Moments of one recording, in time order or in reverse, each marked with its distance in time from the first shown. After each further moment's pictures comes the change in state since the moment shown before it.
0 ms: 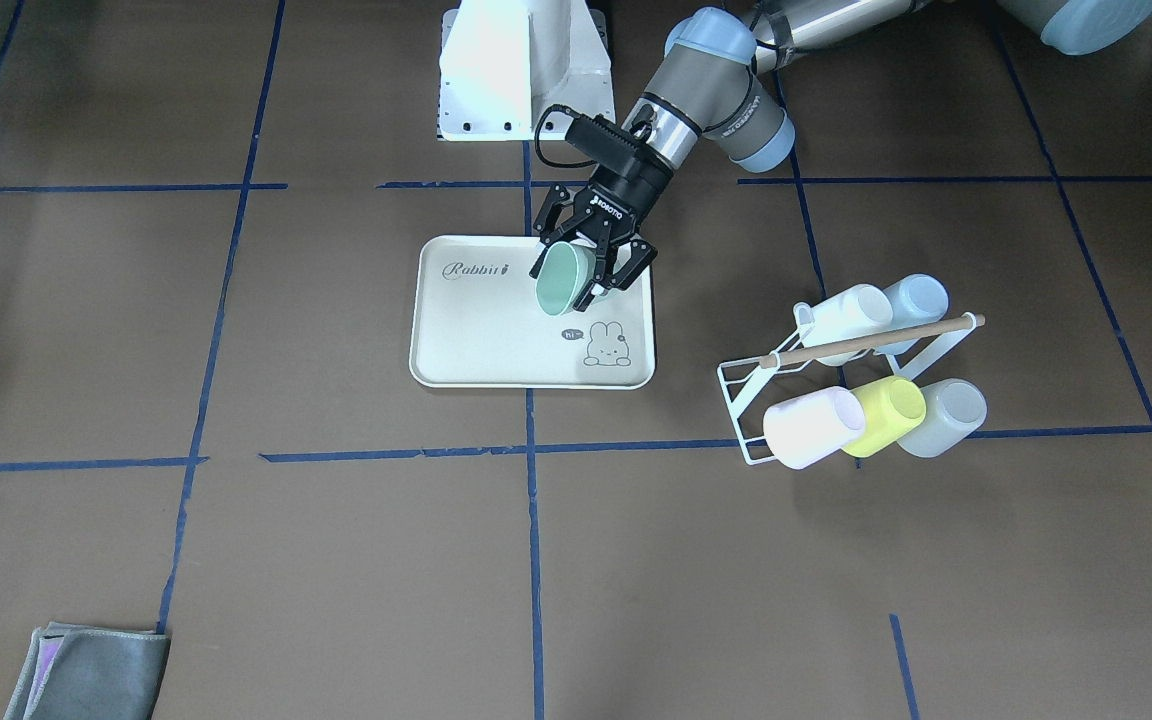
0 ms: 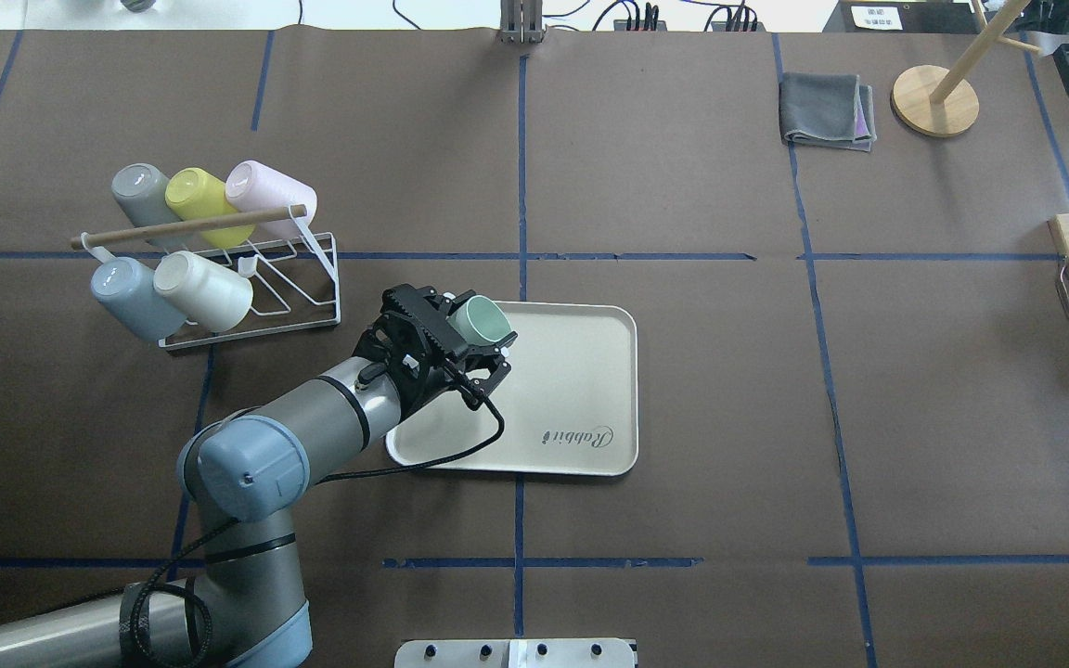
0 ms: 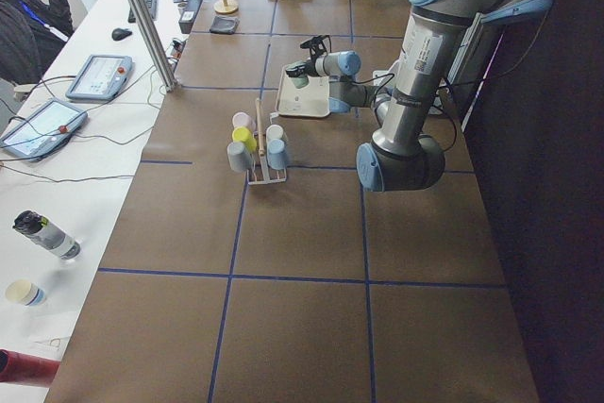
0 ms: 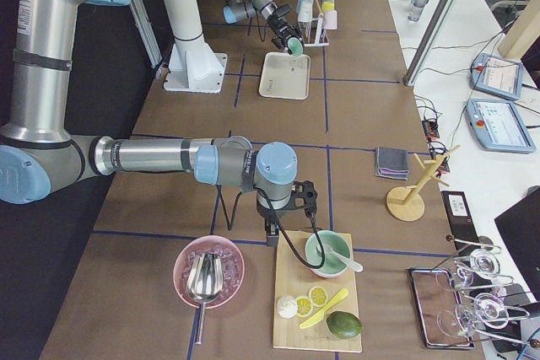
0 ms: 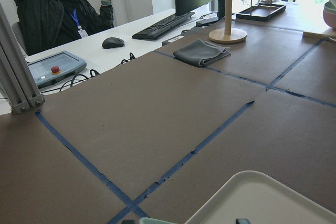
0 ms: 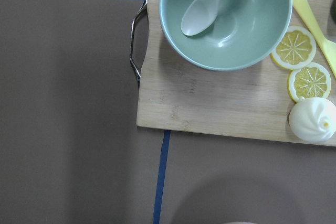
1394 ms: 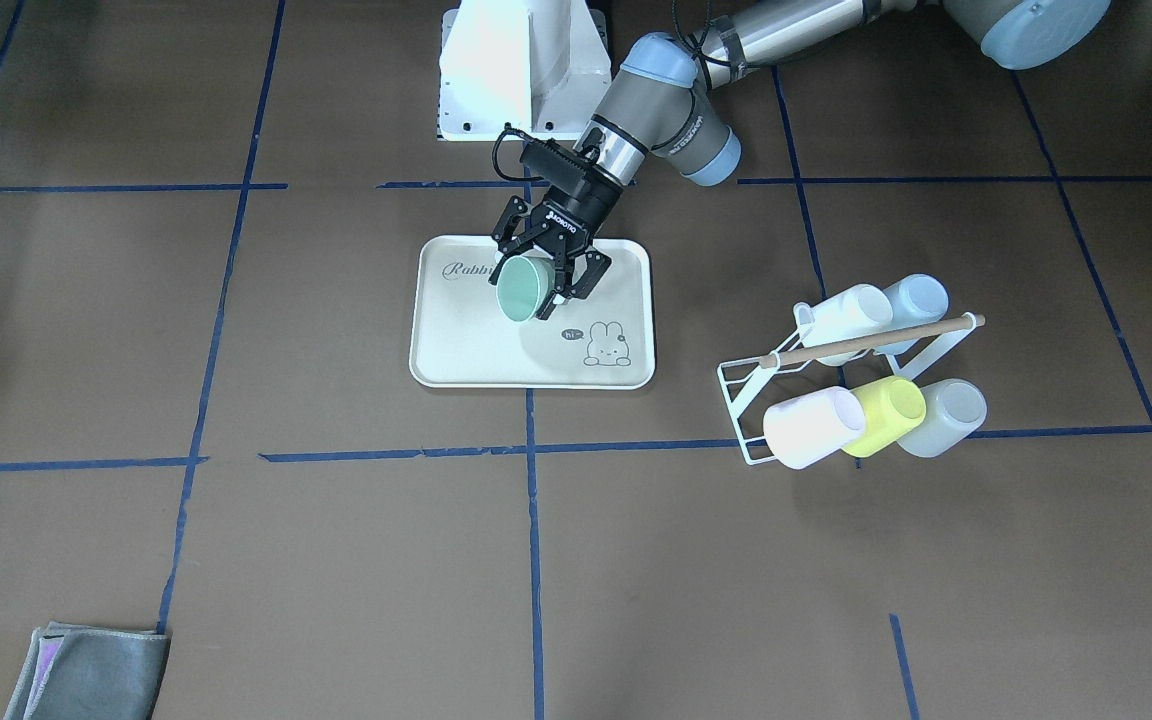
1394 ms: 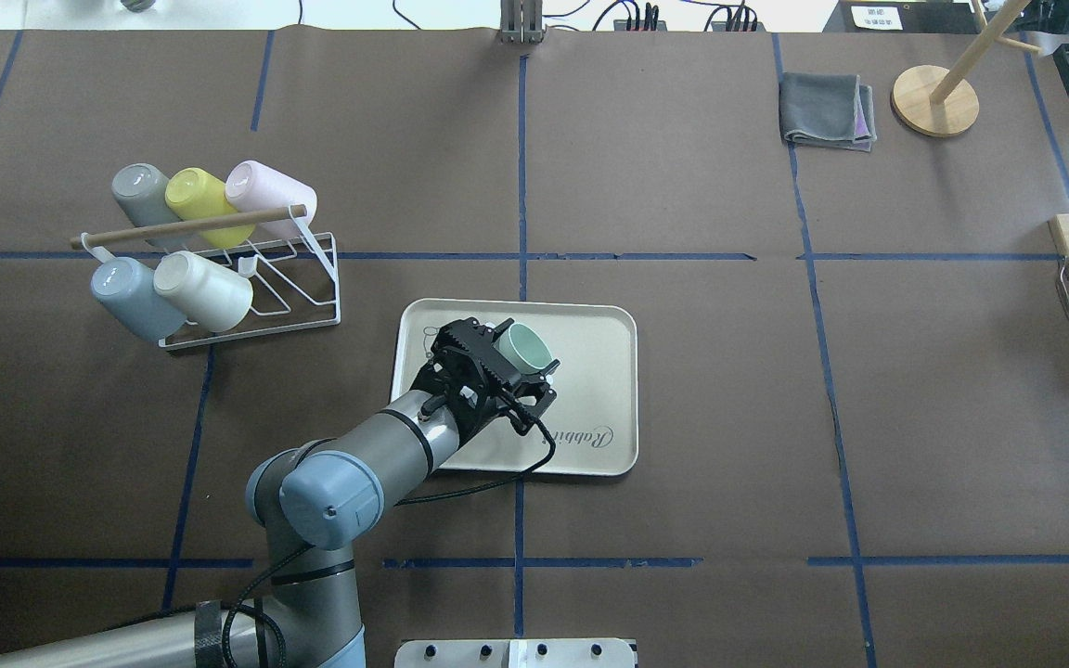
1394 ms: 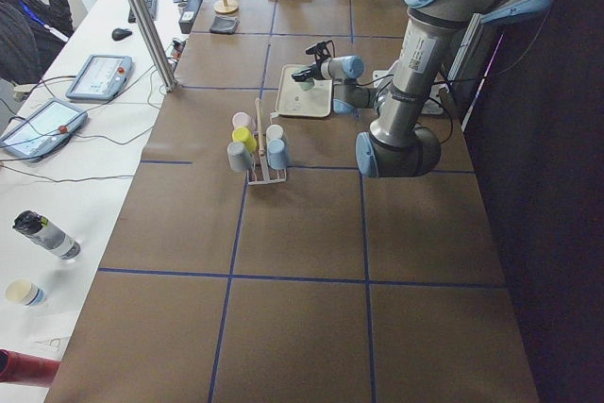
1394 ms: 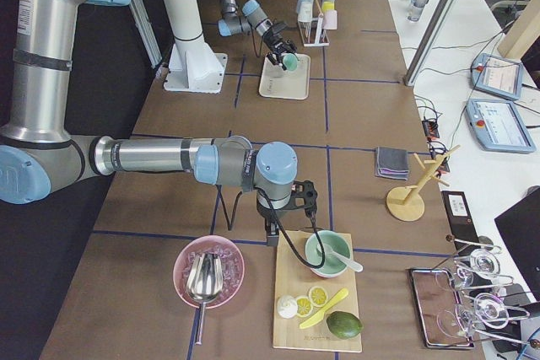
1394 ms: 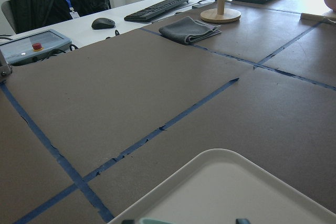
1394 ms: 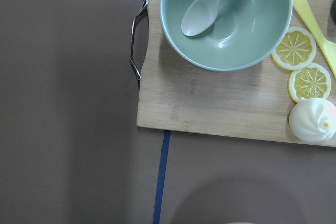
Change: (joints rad) left arm 0.055 -0.105 0.150 -0.040 0.074 -0.051; right arm 0.000 0.000 0.001 0.000 0.000 -0.001
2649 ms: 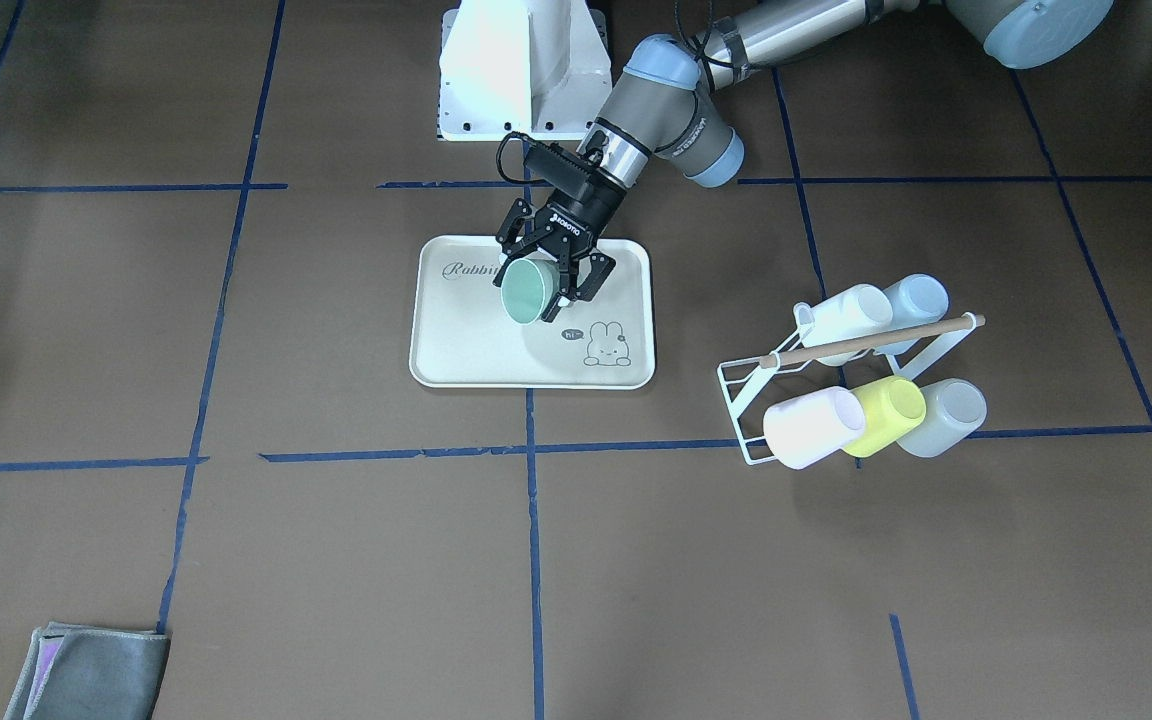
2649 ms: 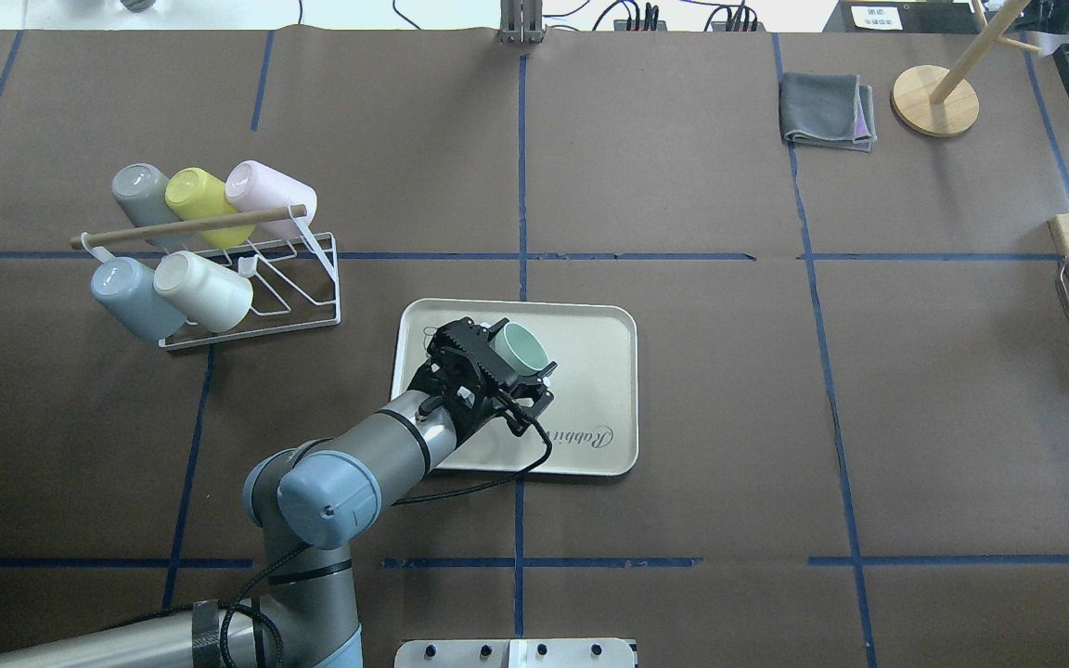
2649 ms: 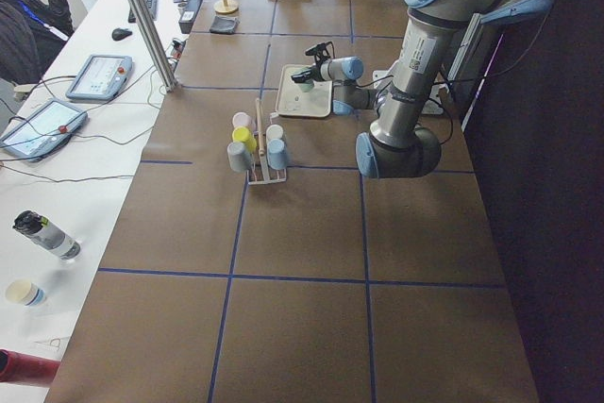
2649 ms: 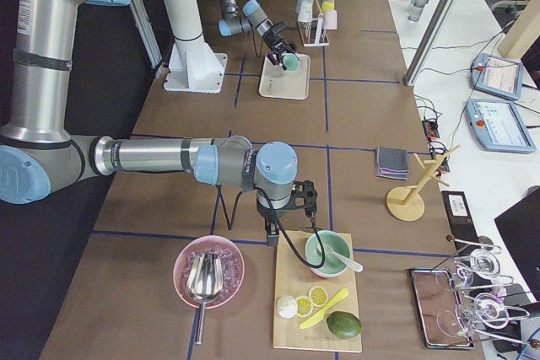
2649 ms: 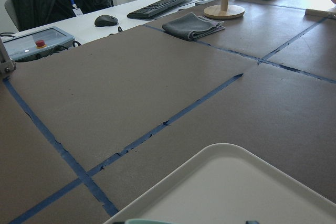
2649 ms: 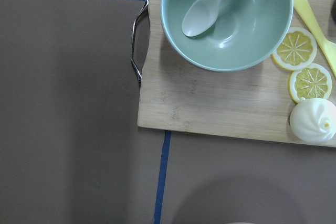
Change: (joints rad) left arm -0.002 0.007 0.001 0.000 -0.002 0.004; right arm 0.000 0.000 0.000 0.001 0.002 0.001
